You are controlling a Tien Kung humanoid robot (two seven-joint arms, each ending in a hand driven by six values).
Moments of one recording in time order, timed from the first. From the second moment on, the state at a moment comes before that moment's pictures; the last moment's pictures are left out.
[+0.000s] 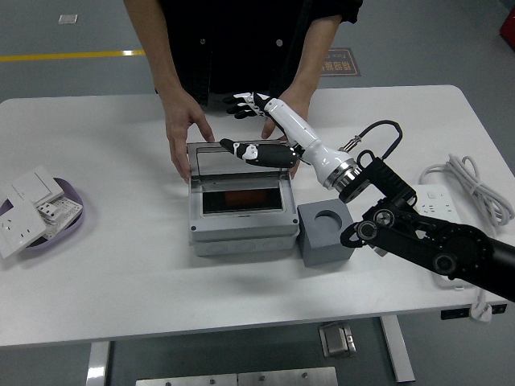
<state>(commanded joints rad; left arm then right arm) 0.02 0.22 -0.33 -0.32 0.48 0.08 0.23 0.79 -0.36 0.42 1.33 -1.14 -0.41 0.18</state>
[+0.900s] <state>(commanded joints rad) 0.02 0.22 -0.32 -0.32 0.48 0.08 0.23 0.77 -0.42 0.32 1.40 -1.30 -0.35 0.13</state>
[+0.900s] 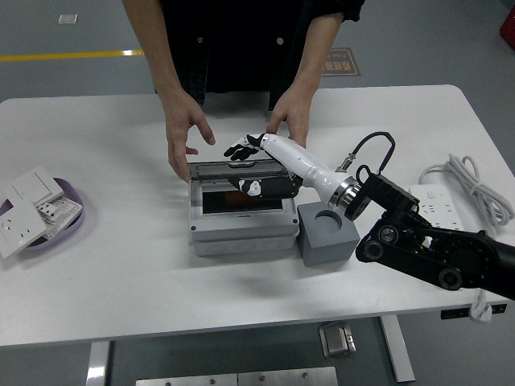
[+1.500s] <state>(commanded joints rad) 0.02 0.21 -0.32 -0.32 0.47 0.08 0.23 0.70 -0.46 0.34 1.44 -1.28 -0.34 0.13</state>
